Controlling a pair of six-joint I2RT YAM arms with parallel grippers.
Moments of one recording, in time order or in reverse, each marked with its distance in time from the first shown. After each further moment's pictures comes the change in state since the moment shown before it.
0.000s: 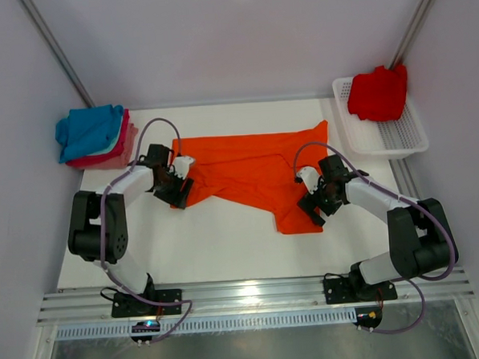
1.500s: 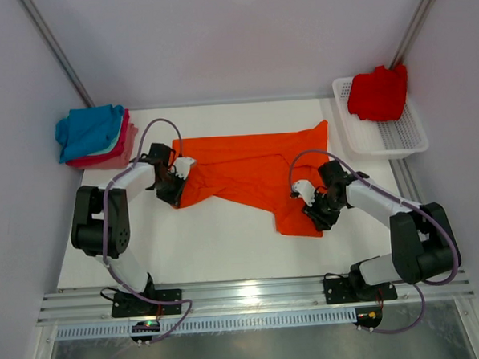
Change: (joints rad) left arm 0.000 0.048 0.037 -0.050 0.007 -0.002; right arm 0.016 -0.033 -0.010 -0.169 -0.189 -0.171
